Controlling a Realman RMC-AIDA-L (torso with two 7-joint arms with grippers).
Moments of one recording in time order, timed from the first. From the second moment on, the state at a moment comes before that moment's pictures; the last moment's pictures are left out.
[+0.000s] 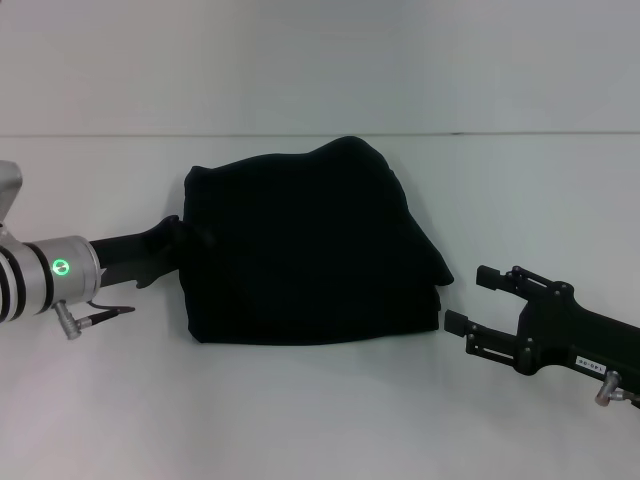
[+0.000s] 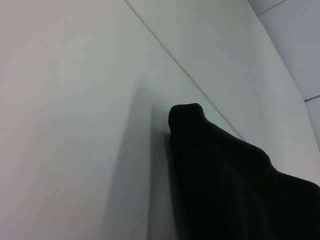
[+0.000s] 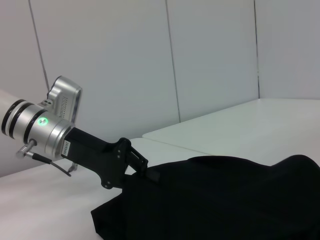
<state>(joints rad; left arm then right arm) -0.66 -2.02 0.73 0.34 1.93 0.93 -2.37 0.44 2.09 -0.67 -0.36 -1.77 -1.40 0.92</state>
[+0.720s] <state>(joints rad) -0.55 -2.01 0.58 0.52 1.93 1.16 -2.00 0.45 2.09 -0.57 -0.35 -1.77 -1.40 0.92</state>
